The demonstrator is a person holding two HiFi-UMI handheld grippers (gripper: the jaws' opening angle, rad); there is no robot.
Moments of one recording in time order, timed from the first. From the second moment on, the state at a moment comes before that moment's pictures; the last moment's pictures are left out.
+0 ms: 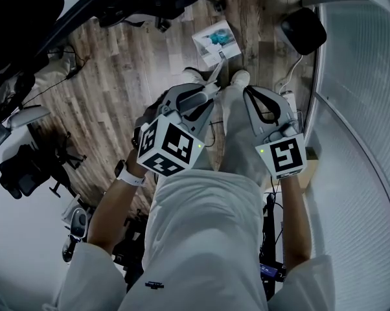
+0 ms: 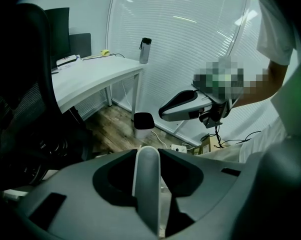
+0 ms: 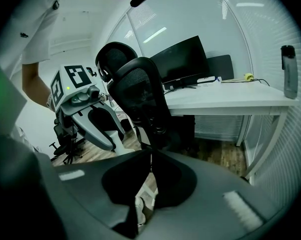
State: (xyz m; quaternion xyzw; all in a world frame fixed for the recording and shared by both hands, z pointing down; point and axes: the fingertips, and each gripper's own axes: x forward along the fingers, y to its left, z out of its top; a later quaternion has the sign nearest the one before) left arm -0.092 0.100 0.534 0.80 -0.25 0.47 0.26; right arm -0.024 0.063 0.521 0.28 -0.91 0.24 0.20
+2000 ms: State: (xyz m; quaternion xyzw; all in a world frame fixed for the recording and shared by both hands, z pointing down) left arm -0.023 0.099 0.353 0.81 -0.29 0.43 0.28; right arm -0.024 0.127 0.487 0.21 -0.94 0.16 0.22
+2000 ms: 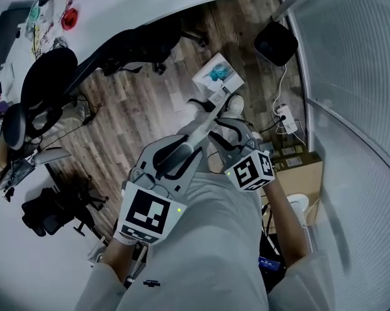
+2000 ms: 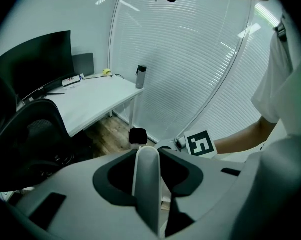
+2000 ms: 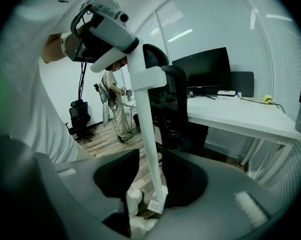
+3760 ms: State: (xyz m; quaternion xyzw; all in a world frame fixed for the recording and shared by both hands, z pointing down) left arm 0.063 0.111 0.233 0.88 -0.22 0.39 0.16; right arm 0.052 0.103 0.379 0.35 -0.91 0.04 0.20
